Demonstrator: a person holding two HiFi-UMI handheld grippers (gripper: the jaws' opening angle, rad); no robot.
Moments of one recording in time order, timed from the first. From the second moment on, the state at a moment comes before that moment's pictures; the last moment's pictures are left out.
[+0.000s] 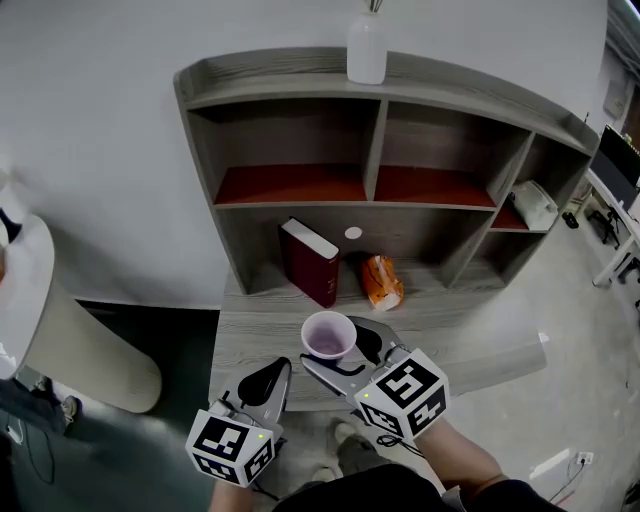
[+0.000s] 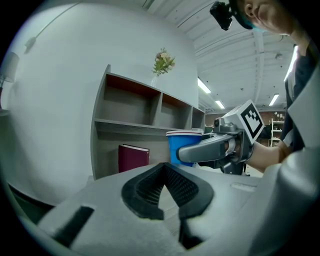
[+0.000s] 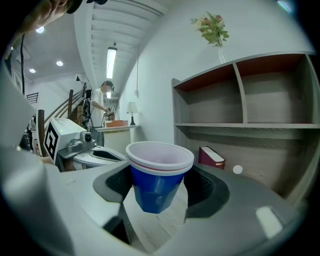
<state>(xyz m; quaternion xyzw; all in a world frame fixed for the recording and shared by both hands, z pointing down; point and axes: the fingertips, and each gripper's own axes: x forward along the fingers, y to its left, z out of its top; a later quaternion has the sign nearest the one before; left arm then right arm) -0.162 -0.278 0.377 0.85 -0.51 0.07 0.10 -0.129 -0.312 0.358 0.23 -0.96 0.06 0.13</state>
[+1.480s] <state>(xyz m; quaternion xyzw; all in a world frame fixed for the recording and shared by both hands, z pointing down) -0.214 -0.414 0.311 0.81 -0.58 0.05 0.06 -0.213 -0.485 0.240 0.21 -0.97 -0.03 0.09</state>
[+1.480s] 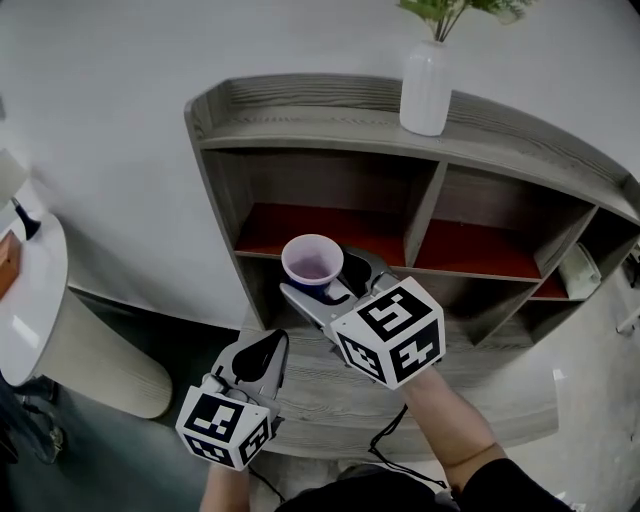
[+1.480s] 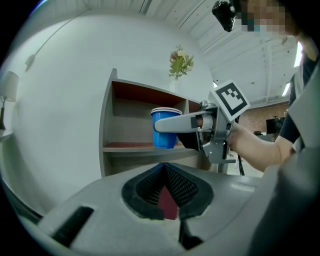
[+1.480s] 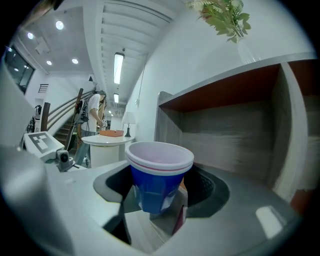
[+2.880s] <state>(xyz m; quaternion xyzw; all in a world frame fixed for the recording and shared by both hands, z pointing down) -0.223 -0.447 0.297 0.80 -0.60 0.04 0.06 -0.237 -0.584 0.252 0.25 -0.96 -0.04 0.15</state>
